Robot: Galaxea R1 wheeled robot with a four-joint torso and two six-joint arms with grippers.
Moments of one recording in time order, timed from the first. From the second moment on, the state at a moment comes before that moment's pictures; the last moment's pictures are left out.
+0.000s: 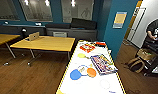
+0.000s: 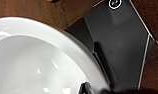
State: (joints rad) left arm 1.33 2.44 -1.83 1.07 -0.02 -0.98; right arm -1.45 2.69 -2.18 -0.69 0.12 0.94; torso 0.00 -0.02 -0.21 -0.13
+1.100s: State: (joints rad) left arm 1.37 2.52 -1.96 1.08 -0.03 -0.97; right arm -1.47 2.74 -2.27 -0.73 0.12 0.94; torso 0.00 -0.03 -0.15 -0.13
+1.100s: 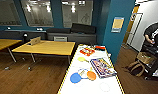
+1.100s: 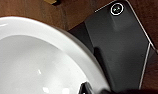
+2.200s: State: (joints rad) left arm 1.42 2.65 -2.34 1.09 -0.14 -0.97; right arm -1.50 2.80 -2.47 -0.77 0.12 0.94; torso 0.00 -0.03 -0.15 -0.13
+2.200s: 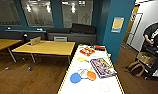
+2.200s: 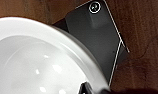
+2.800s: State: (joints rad) left arm 1.44 2.68 -2.35 1.09 -0.18 -0.97; right arm -1.51 2.82 -2.47 -0.77 0.13 0.94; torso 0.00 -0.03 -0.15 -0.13
